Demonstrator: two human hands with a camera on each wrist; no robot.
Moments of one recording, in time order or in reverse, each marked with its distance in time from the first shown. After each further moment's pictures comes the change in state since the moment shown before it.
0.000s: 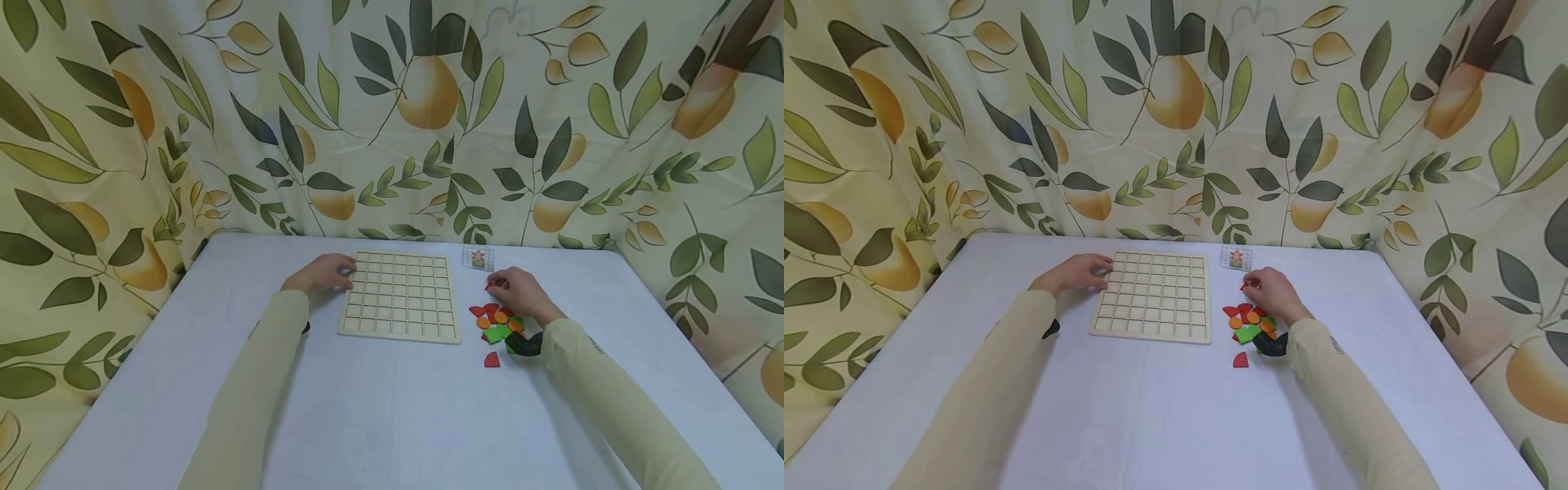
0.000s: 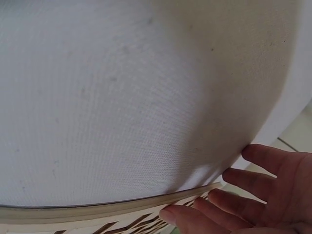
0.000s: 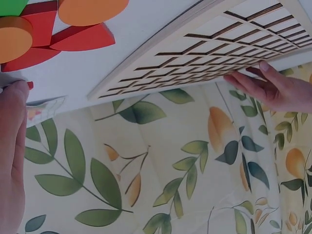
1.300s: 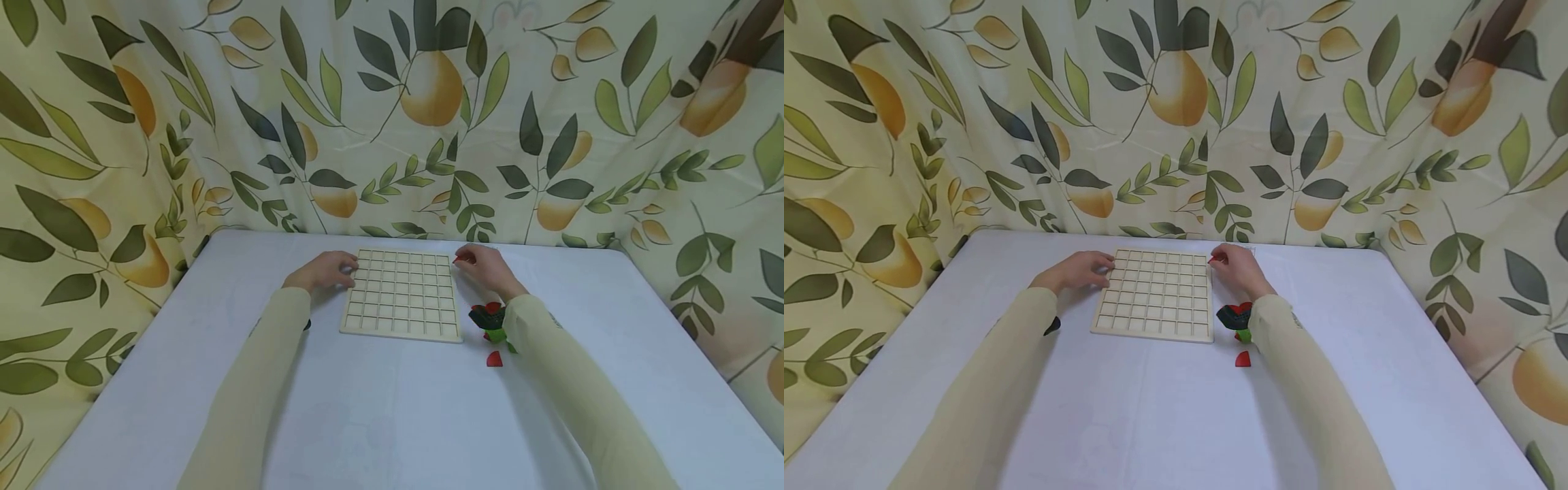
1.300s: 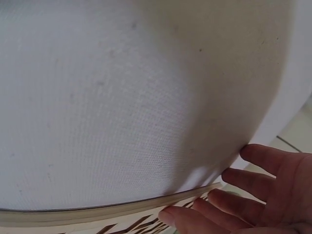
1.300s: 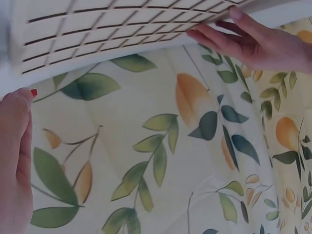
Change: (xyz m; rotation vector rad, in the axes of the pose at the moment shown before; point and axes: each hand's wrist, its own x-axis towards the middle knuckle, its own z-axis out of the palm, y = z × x) left_hand -0.002 0.002 -0.003 0.011 -0.011 -0.013; right_hand 0.043 -0.064 0.007 0.087 0.115 -0.097
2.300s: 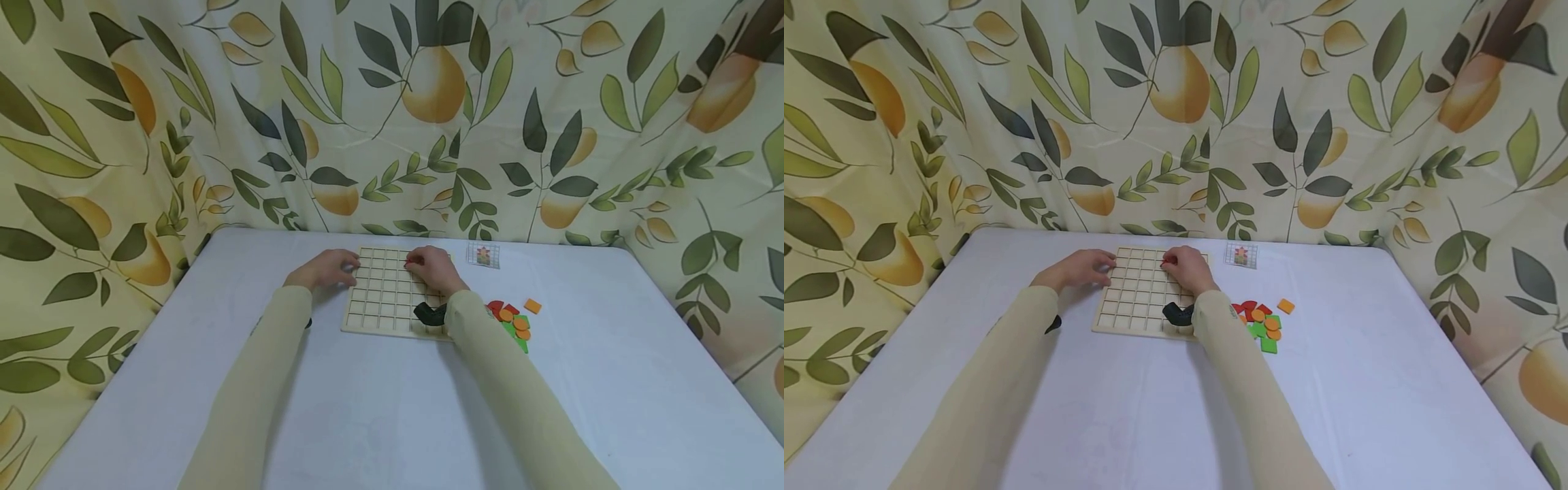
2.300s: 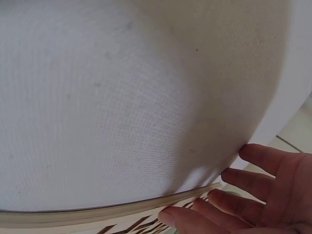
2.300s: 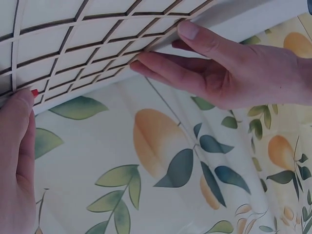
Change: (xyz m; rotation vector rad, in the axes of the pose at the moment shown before) left_hand 0.003 0.001 -0.002 0.050 -0.020 0.011; right_hand 0.040 -0.052 0.069 0.012 0.012 -0.174
